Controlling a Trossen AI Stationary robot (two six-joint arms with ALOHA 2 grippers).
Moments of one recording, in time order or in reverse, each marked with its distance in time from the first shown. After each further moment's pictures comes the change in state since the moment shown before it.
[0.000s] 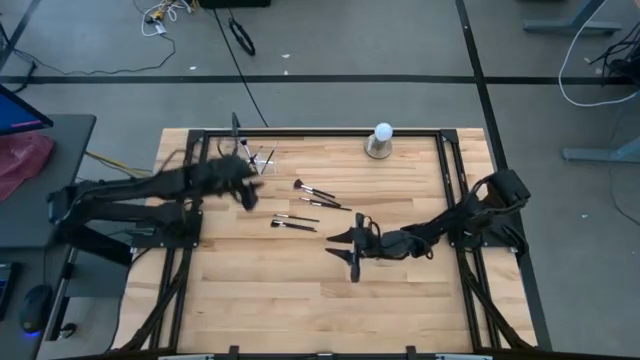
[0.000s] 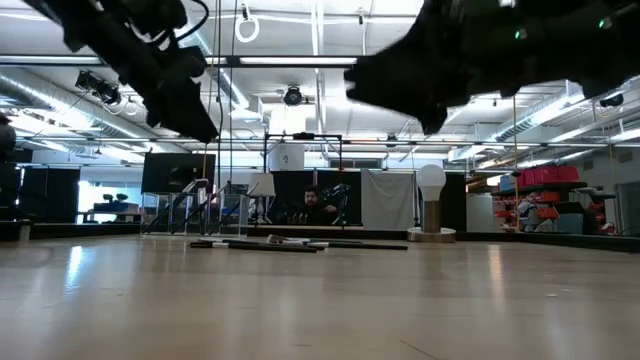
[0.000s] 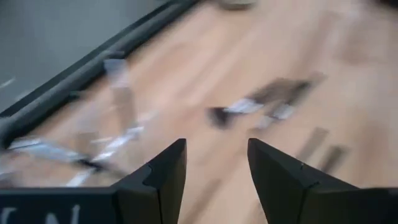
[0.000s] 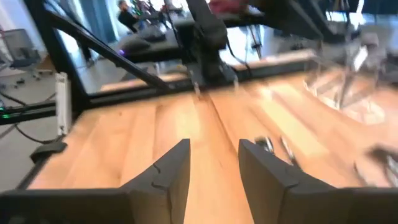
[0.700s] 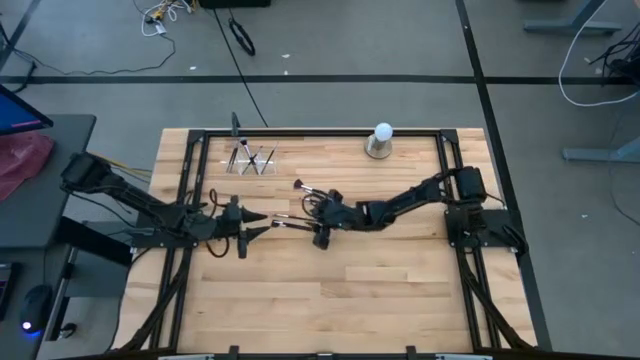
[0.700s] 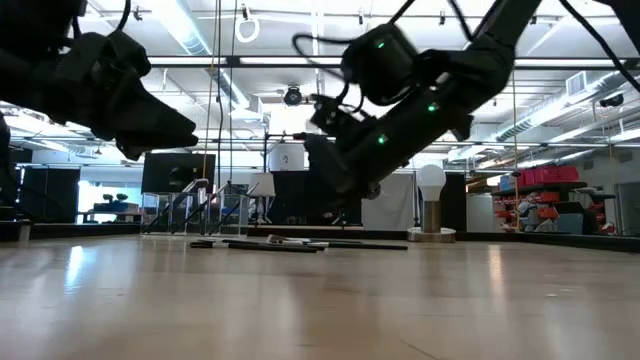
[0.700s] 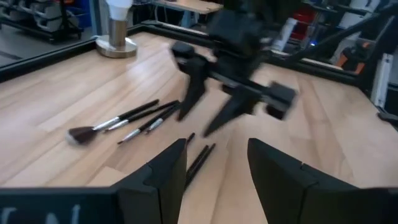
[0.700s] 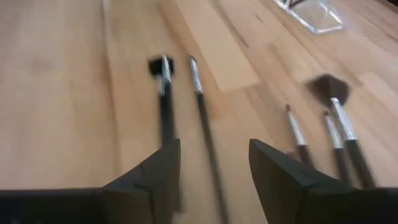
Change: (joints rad) left arm -0.655 0.053 -0.475 0.907 -0.373 -0.124; right arm -0.310 0.276 0.381 -0.580 -0.170 -0.020
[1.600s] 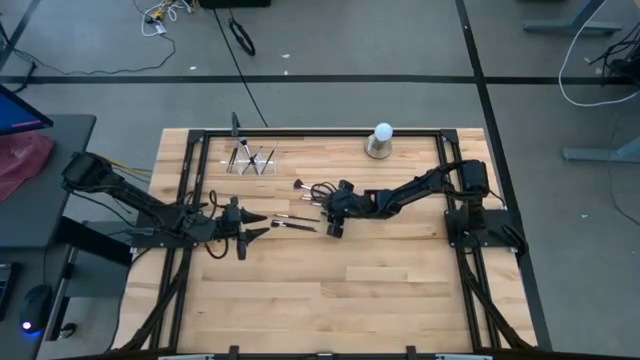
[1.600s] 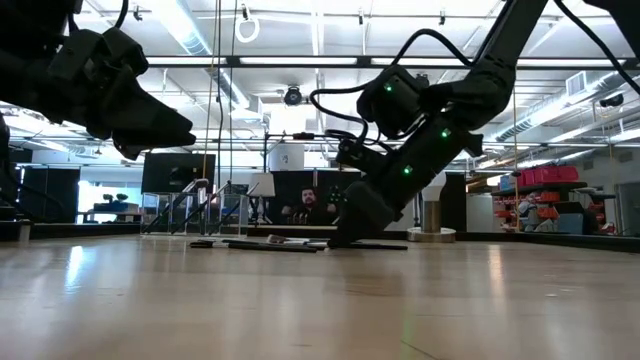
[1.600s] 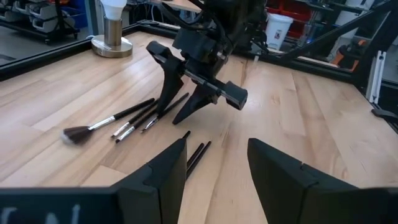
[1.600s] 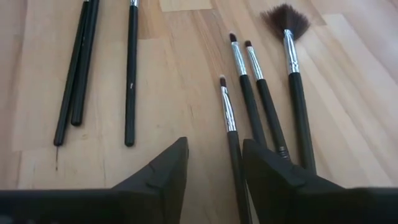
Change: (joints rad) left arm -0.020 0.000 0.000 -0.002 -0.011 0.001; right arm -0.117 -0.034 -0.126 -0.084 -0.091 -0.141
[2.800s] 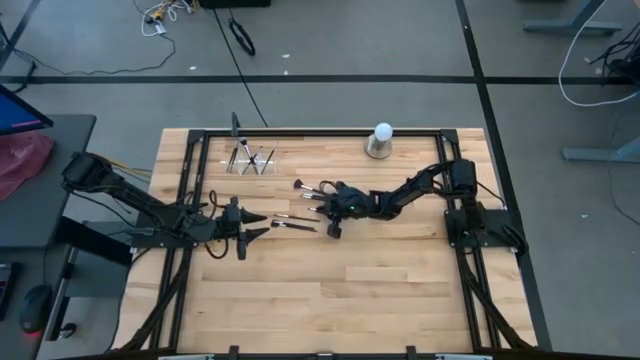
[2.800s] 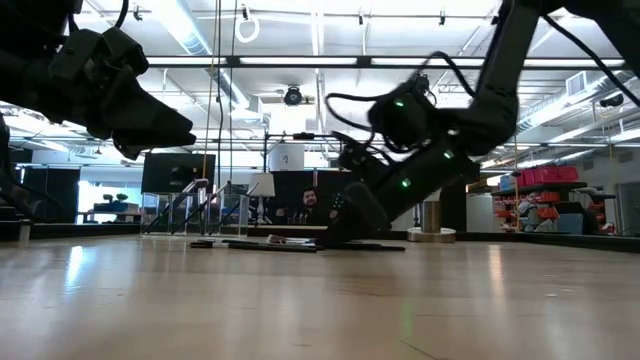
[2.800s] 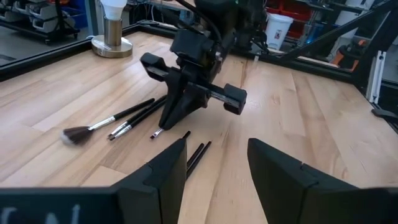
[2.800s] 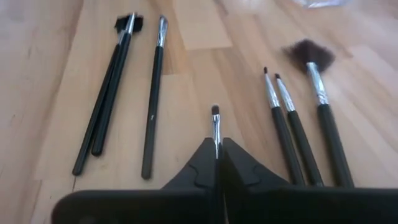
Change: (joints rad) left arm 0.000 0.000 0.001 -0.001 0.000 0.001; right arm -0.048 0.117 -0.095 0.365 -0.128 -0.022
